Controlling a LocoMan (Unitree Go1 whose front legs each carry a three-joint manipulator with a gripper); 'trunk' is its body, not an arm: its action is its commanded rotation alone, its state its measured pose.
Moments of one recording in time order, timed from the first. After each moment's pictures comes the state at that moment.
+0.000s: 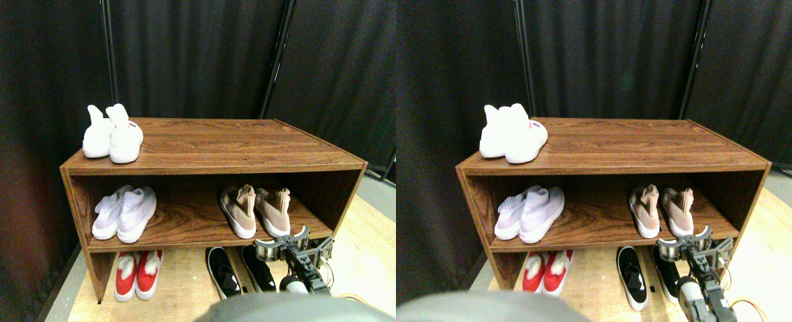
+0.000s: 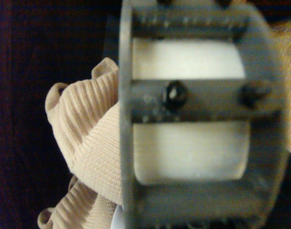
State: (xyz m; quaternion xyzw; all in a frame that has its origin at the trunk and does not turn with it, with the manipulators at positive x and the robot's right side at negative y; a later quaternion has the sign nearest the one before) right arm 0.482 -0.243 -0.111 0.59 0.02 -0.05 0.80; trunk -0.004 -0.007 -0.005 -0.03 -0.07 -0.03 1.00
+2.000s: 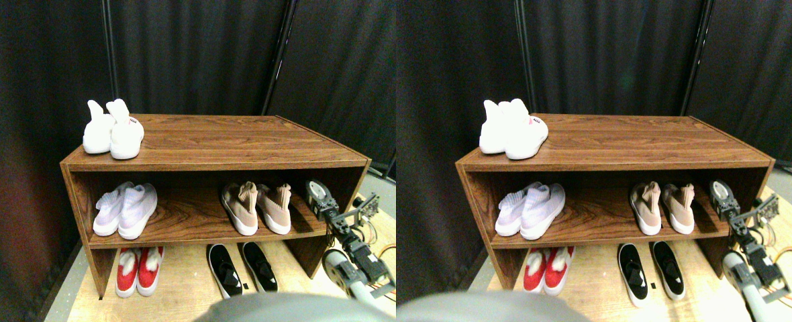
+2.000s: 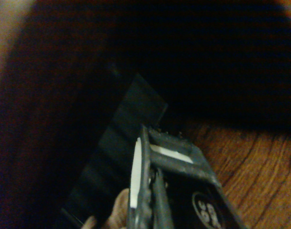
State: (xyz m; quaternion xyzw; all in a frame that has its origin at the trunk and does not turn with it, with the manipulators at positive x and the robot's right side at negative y) right arm 0.502 -0.324 -0.053 0.55 -0.11 -0.06 0.82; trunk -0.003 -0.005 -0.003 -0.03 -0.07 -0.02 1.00
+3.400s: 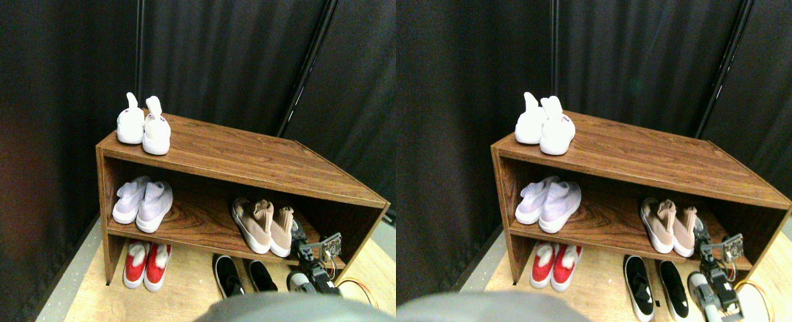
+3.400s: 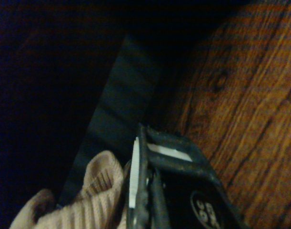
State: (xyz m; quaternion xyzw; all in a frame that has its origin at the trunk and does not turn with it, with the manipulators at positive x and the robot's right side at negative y) right arm 0.525 -0.261 -0.101 0.60 -0.05 -0.10 0.79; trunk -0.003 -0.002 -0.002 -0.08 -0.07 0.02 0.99
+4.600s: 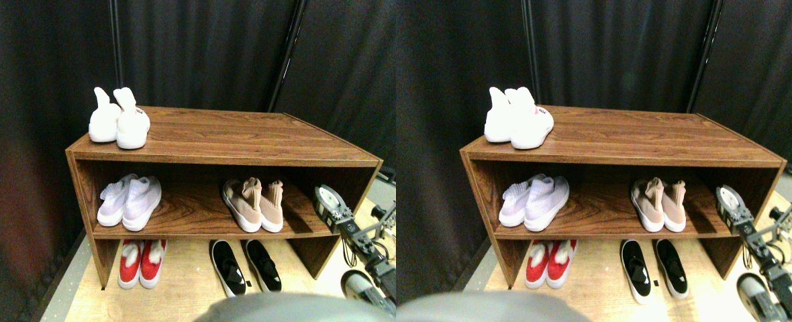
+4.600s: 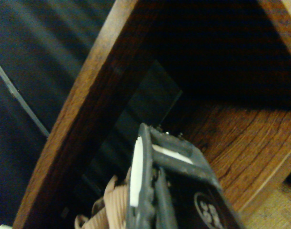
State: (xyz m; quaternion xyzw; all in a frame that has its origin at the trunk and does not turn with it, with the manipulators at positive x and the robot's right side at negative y) right arm 0.456 -0.296 -0.043 0.56 -0.08 0.02 0.83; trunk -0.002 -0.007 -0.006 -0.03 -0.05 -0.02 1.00
